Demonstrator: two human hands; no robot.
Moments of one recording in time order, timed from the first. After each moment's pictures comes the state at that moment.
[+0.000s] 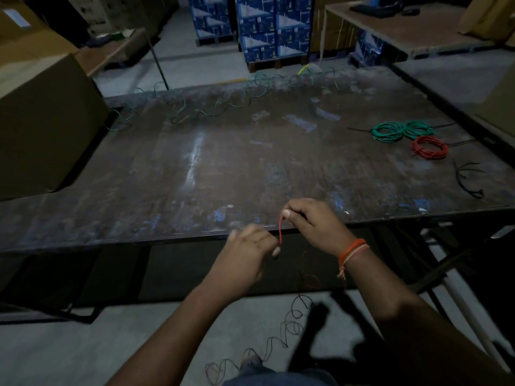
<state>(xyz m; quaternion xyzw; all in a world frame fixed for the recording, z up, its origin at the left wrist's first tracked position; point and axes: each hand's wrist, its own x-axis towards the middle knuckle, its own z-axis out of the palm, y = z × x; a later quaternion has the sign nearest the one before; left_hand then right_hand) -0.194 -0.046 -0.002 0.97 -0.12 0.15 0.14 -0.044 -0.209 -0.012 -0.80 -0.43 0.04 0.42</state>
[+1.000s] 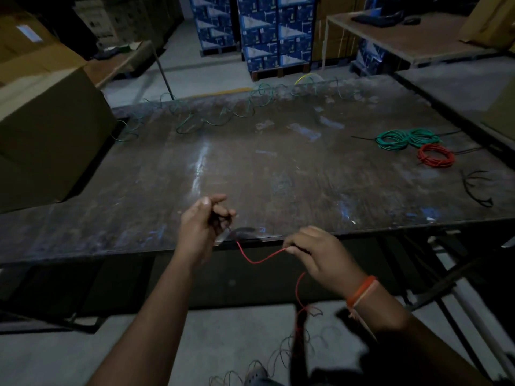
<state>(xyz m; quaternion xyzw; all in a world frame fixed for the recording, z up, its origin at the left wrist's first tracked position) -0.159 0.030 0.013 0.55 0.17 0.22 0.79 -0.085 -0.220 -0.020 -0.79 -0.48 -0.05 0.37</state>
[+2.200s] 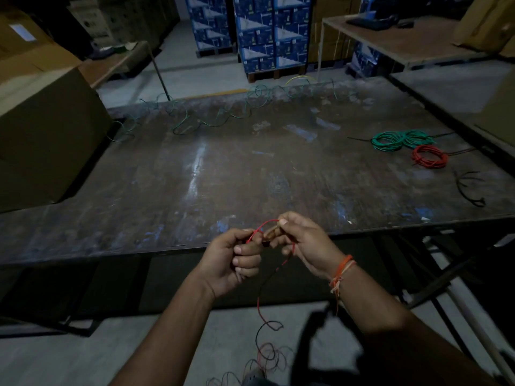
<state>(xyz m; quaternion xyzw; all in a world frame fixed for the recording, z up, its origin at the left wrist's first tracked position) -0.179 -0.012 0.004 0.29 0.05 -0.21 0.93 -0.087 -0.179 0.004 -0.58 -0.15 0.34 0.72</state>
